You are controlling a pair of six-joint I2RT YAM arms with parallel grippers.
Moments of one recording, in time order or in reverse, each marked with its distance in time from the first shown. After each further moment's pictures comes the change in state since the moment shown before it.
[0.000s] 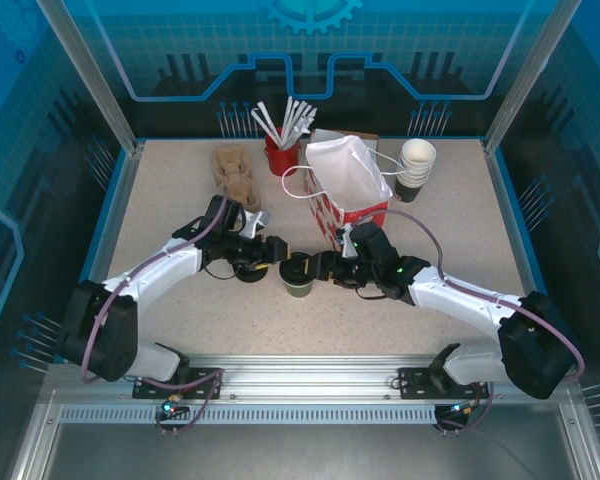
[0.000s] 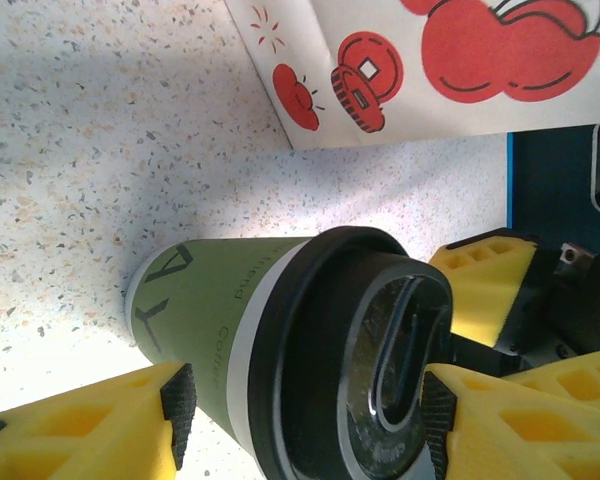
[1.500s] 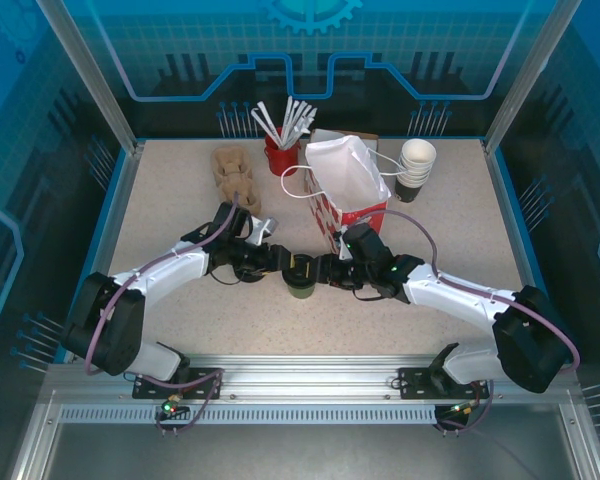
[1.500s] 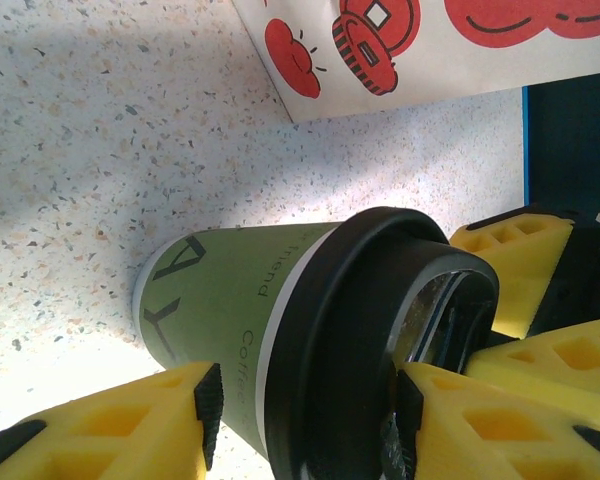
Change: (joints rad) left arm -0.039 0.033 -0.048 0.068 -0.003 0.034; right arm 0.028 0.037 0.031 -0.071 0.072 -0.013
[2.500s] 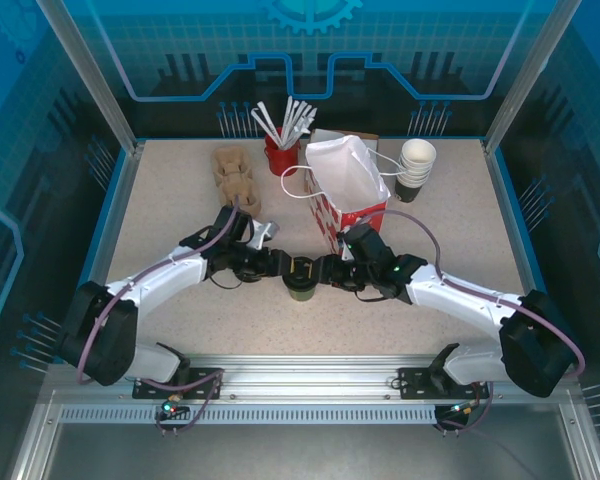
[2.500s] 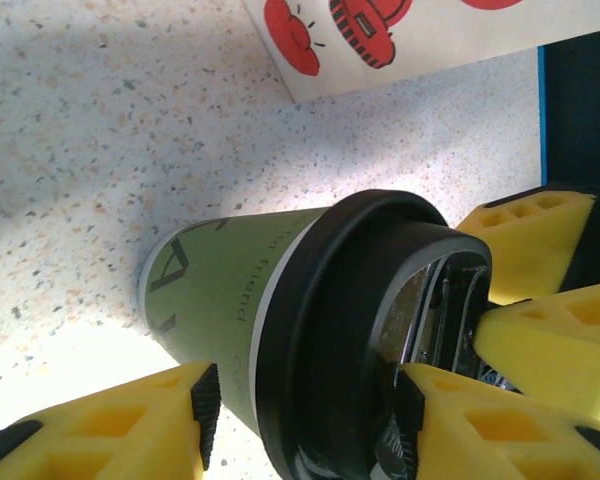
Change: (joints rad) left arm -0.036 -0.061 -0.014 -0.046 -0.053 -0.007; right arm 0.006 -0.029 0.025 -0.087 0.025 0.011
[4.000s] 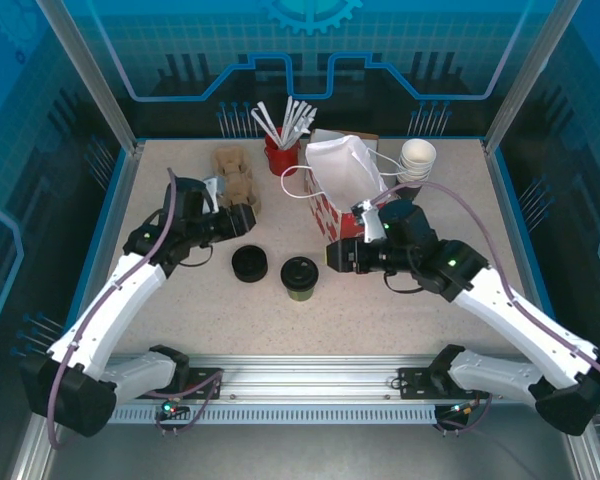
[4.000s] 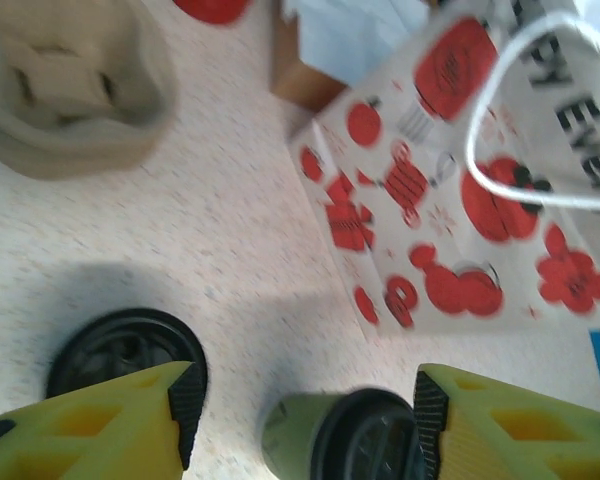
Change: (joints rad) left arm 0.143 -0.277 0.238 -0.227 -0.459 -0.076; right arm -0.019 -0.278 0.333 -0.439 -0.005 -0.303
